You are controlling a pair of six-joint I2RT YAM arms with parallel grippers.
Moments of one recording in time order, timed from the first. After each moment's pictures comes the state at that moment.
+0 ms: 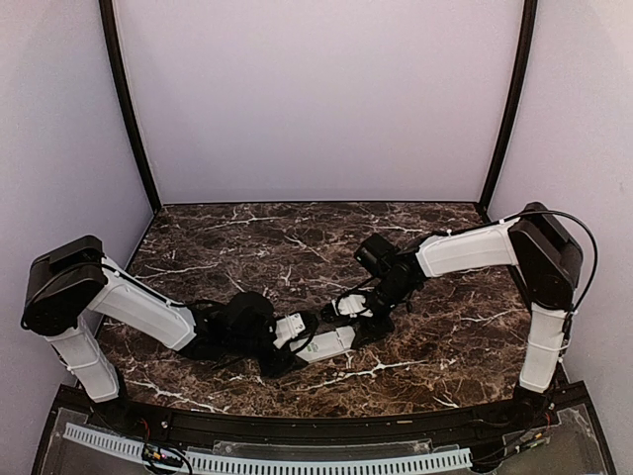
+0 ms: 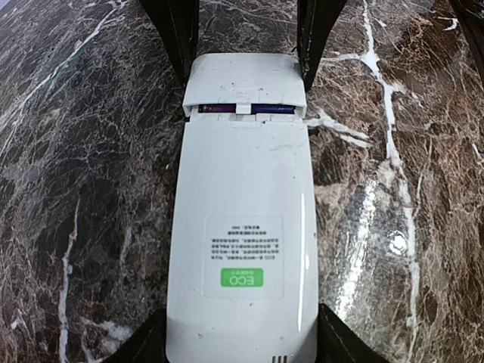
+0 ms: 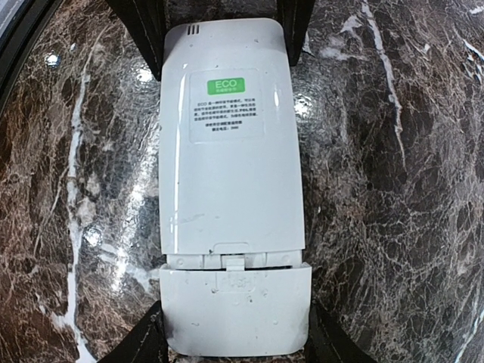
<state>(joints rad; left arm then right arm) -1.01 1.70 0.63 0.28 0.09 0.15 0.79 1.92 1.20 -0.57 -0.49 -1.02</state>
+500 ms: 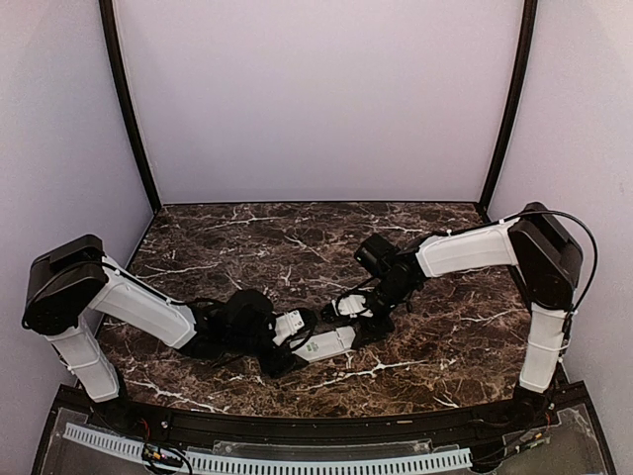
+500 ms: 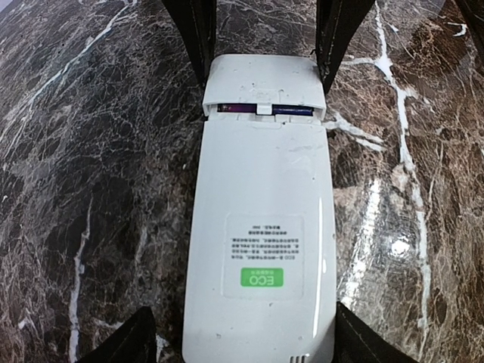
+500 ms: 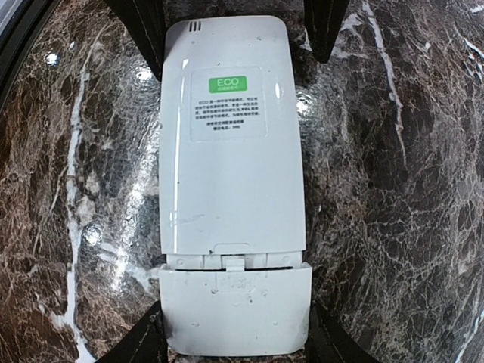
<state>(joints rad) -1.00 1.70 0.64 0.28 0.08 0.15 0.79 1.92 1.20 -0.57 -0.49 -1.02</state>
